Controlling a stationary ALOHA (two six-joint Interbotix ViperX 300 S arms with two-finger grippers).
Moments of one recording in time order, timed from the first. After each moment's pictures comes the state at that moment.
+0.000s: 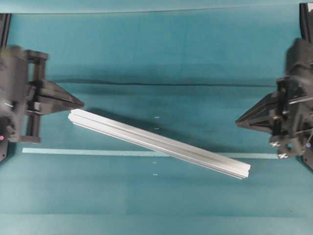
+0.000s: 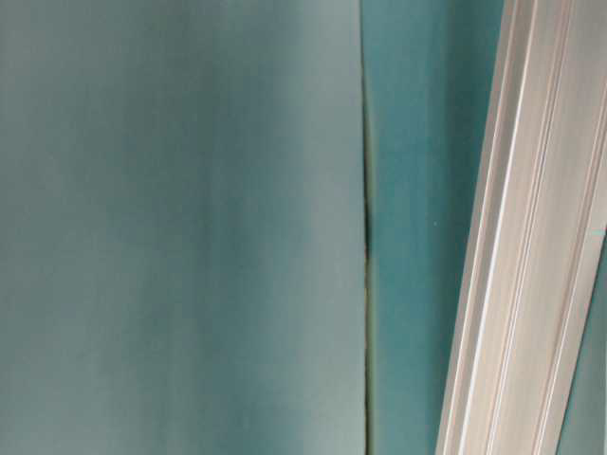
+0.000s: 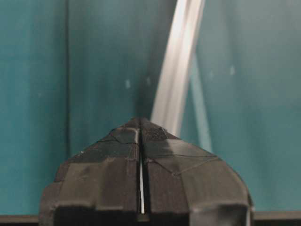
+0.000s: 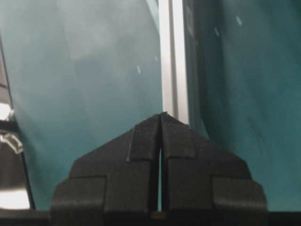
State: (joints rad) left arm 0.08 -0.63 0.71 0.02 0.54 0.24; right arm 0.00 -0.64 0.75 0.11 0.64 0.42
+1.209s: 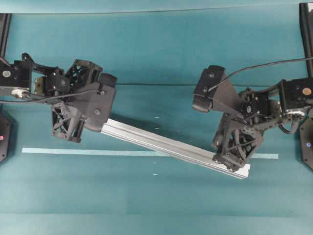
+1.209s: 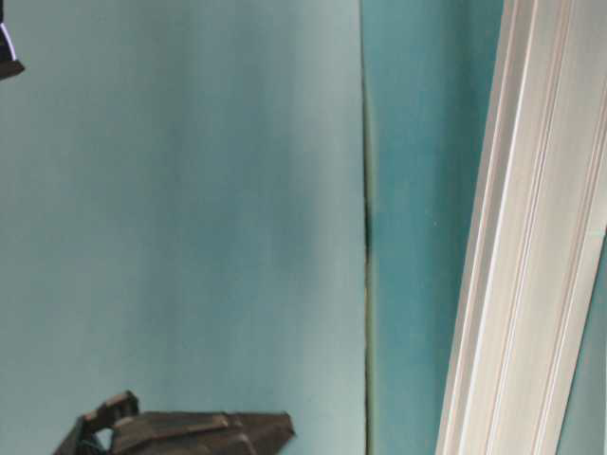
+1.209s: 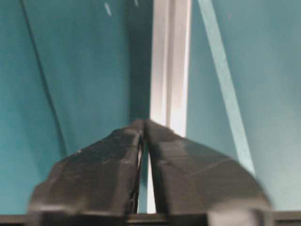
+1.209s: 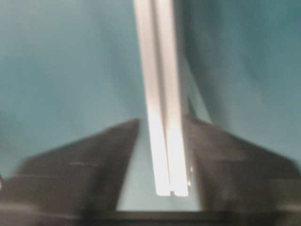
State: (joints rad) left arm 0.10 -0.28 0.56 0.02 0.74 0.41; right arm 0.04 -0.26 0.52 0.12 0.94 0.42
